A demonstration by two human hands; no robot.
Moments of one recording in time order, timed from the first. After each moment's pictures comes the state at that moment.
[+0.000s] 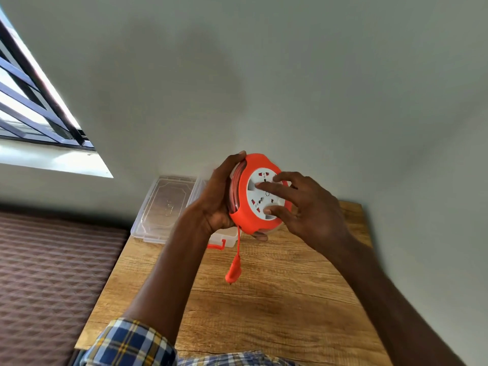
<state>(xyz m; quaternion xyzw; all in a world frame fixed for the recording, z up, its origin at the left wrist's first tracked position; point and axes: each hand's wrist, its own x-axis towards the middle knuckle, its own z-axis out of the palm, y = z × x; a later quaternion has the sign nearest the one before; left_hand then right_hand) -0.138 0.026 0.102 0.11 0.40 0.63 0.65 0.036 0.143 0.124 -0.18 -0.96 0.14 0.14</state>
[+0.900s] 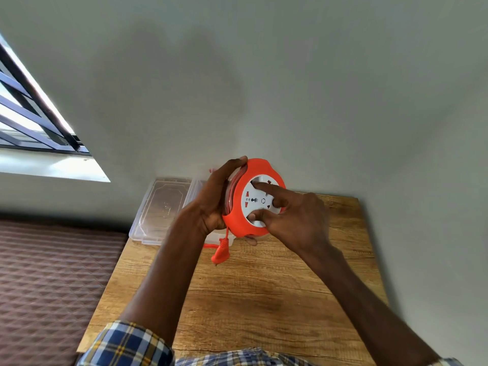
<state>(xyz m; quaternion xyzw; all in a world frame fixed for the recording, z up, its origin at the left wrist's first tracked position) -0.136 0.027 0.100 0.11 0.44 0.63 0.63 0.030 0.118 0.104 -0.31 -0.91 0.19 0.21</state>
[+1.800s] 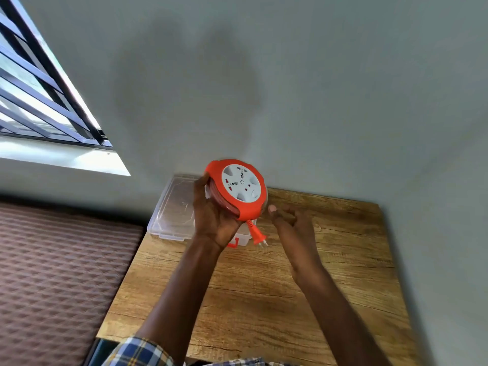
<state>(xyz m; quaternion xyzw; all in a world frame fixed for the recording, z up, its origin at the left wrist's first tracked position) -0.137 0.000 0.053 -0.02 0.26 0.83 0.49 0.009 0.083 0.067 -0.47 -0.63 0.59 0.19</state>
